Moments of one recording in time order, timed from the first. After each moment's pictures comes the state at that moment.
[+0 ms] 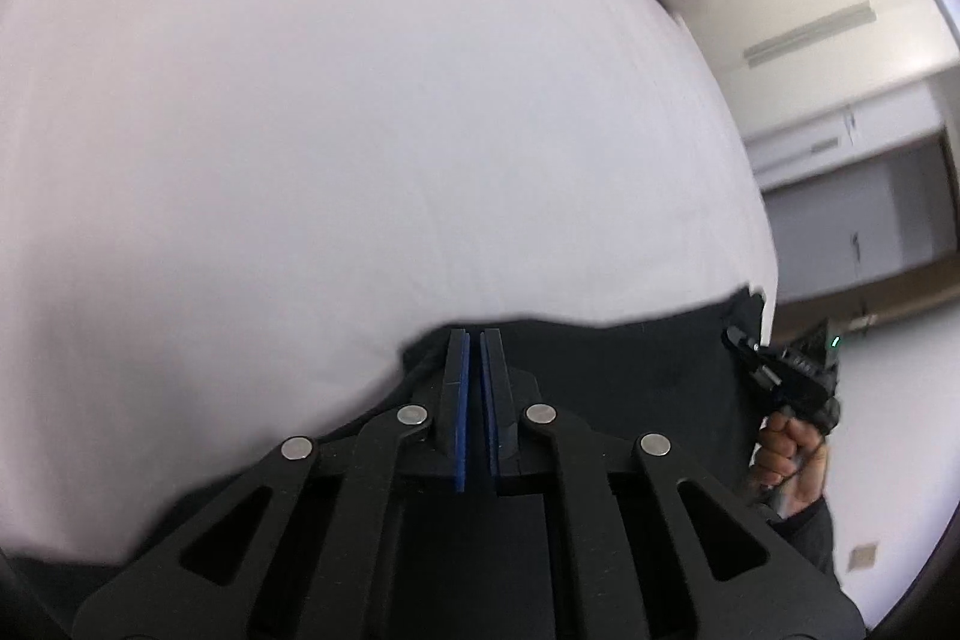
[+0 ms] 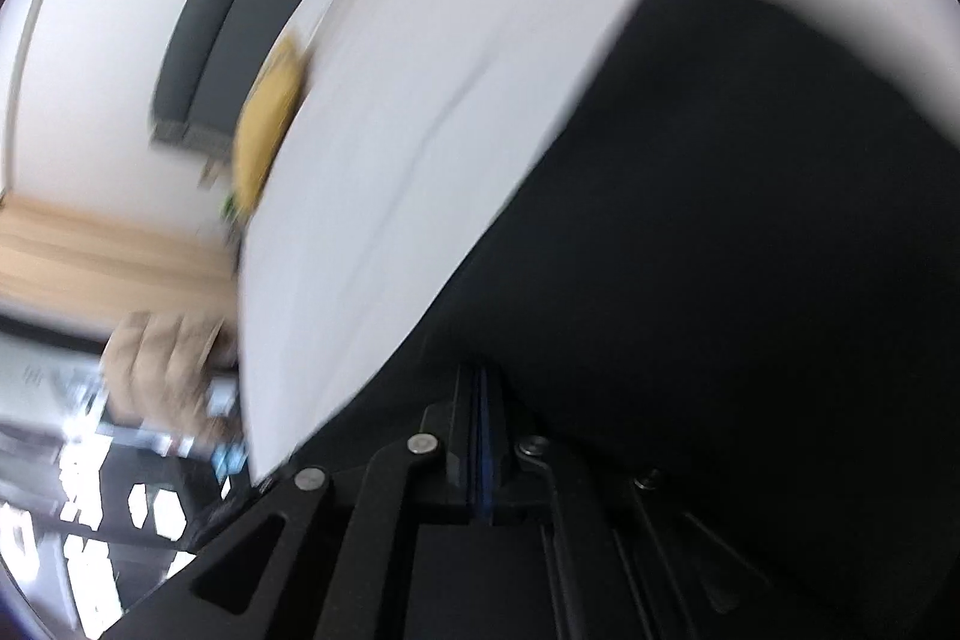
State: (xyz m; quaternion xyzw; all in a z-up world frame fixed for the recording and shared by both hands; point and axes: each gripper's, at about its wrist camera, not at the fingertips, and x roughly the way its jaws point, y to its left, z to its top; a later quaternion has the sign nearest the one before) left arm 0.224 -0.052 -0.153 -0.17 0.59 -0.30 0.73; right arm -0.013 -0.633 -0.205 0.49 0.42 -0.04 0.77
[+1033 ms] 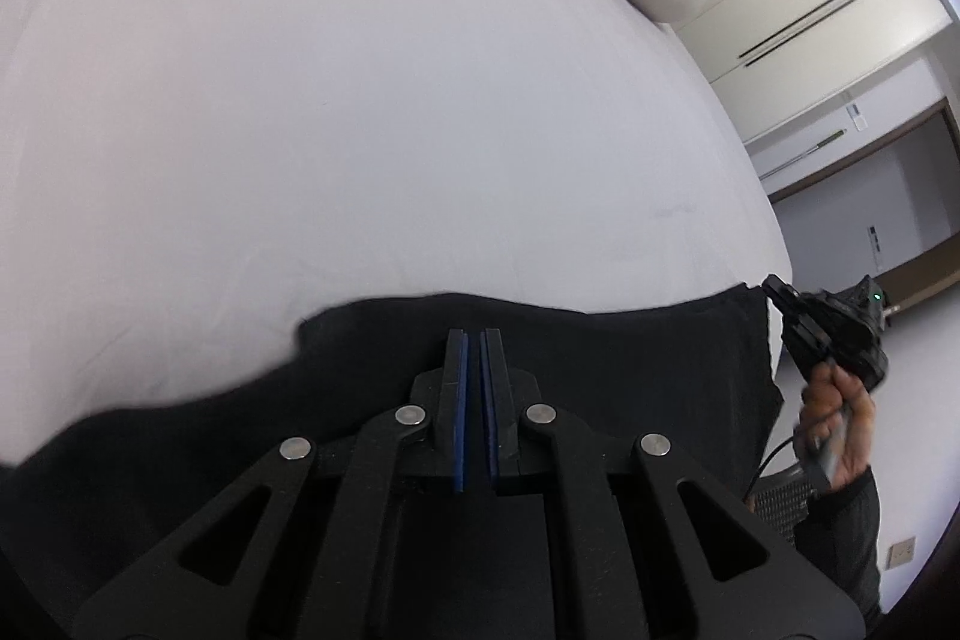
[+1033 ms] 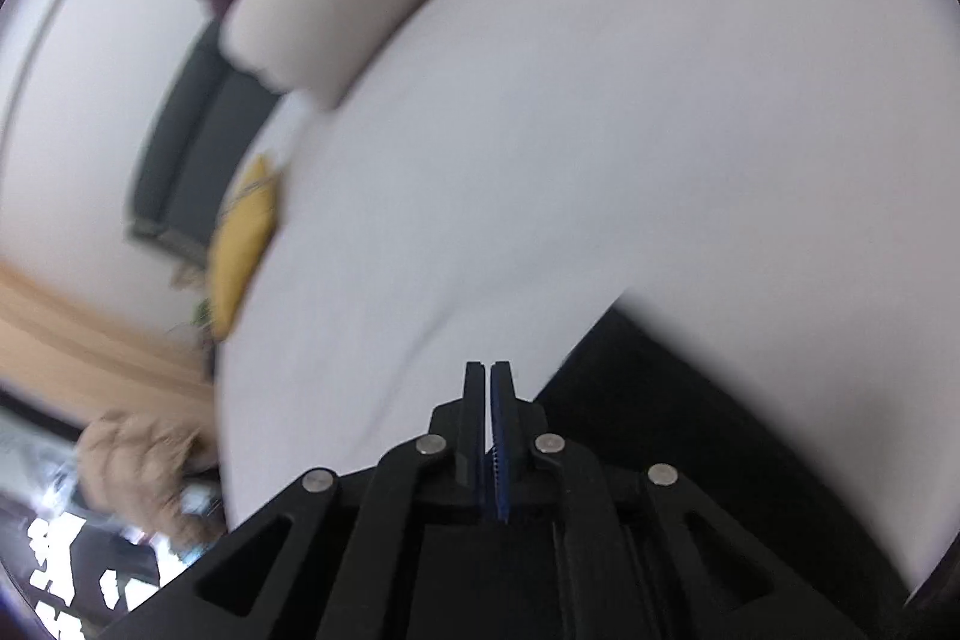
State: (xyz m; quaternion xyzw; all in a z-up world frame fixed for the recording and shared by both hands) left arm 0.191 -0.076 -0.107 -0.14 0.55 -0.30 0.77; right arm -0.045 -0.675 -0.144 0.47 0.35 -0.09 0.80
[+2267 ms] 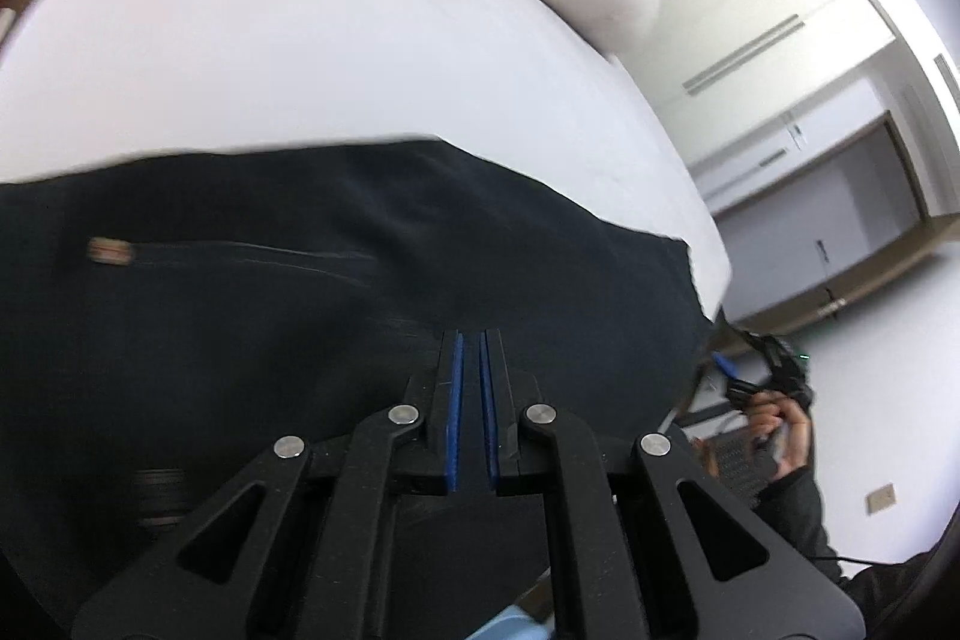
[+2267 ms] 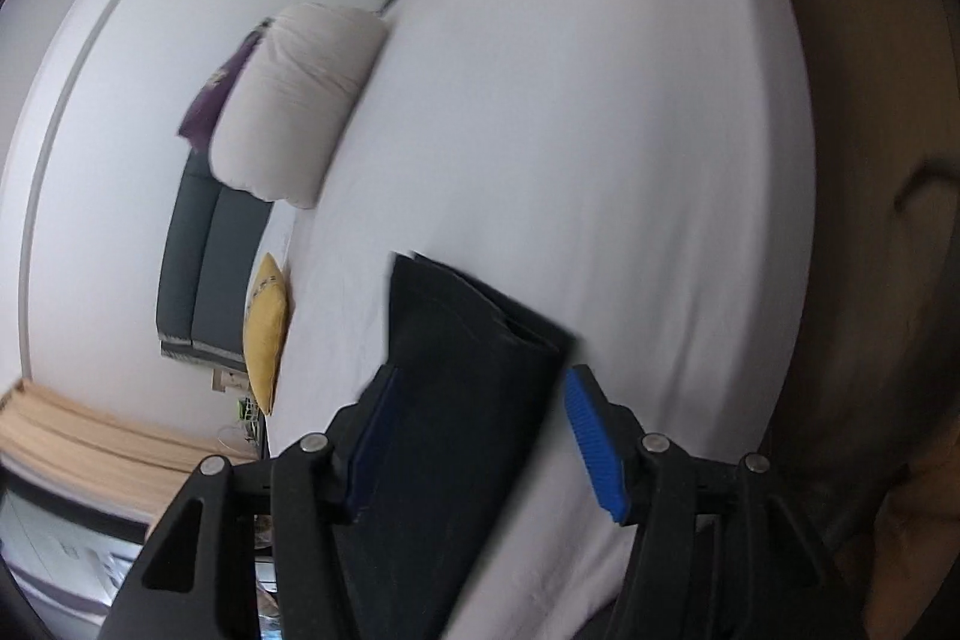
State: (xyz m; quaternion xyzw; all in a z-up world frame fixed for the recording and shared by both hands) left arm 0.064 0.070 -0.082 -0.19 0.51 -0.35 0.77; right arm -0.204 -0.668 -0.160 0.58 0.25 -0.19 0.75
